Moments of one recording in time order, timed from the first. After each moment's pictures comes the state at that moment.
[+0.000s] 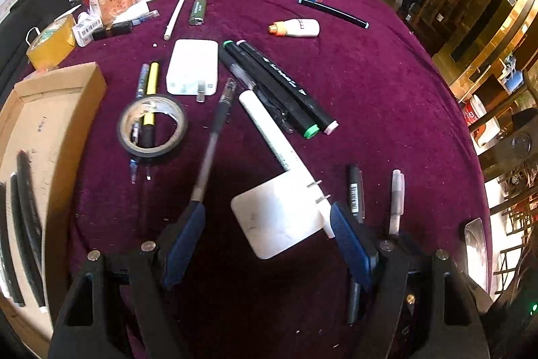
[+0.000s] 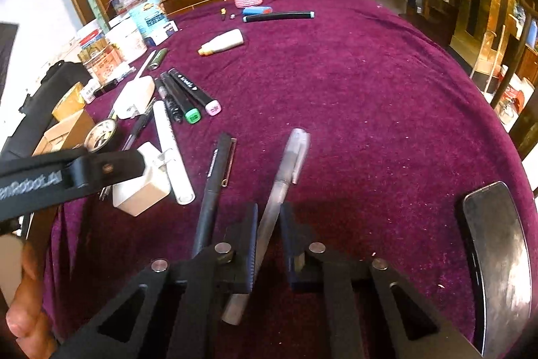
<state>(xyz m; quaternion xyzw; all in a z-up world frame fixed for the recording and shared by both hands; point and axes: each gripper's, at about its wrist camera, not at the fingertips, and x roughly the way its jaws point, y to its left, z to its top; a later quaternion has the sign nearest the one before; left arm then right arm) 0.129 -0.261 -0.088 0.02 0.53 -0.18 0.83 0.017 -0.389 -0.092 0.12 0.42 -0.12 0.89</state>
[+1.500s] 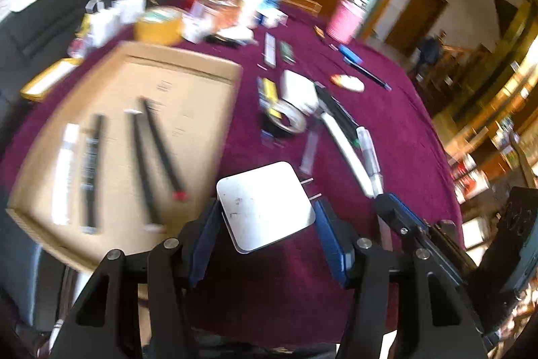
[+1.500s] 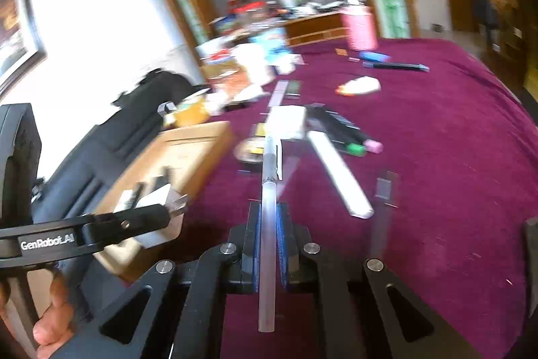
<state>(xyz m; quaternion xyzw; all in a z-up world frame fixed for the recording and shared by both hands) 0.049 -0.094 -0.026 -0.09 0.47 -0.13 0.87 0.002 -0.290 -0.041 0.12 0.32 0.08 0.94</state>
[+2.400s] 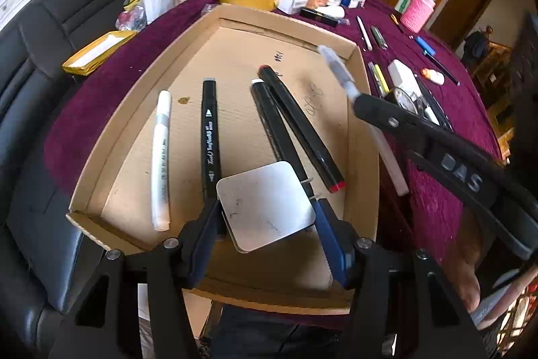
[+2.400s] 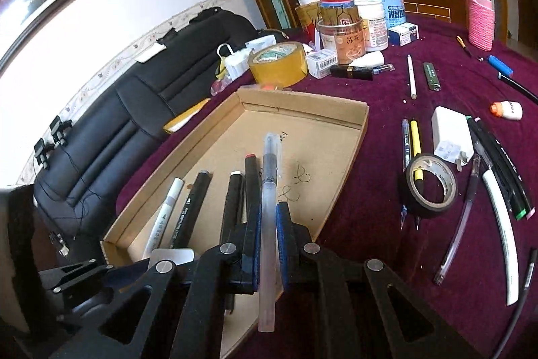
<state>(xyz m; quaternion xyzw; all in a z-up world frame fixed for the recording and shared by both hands) 0.073 -0.006 -0.071 -0.07 0.52 -0.05 0.85 0.125 -0.150 -0.062 0.06 0.41 0.20 0.89</state>
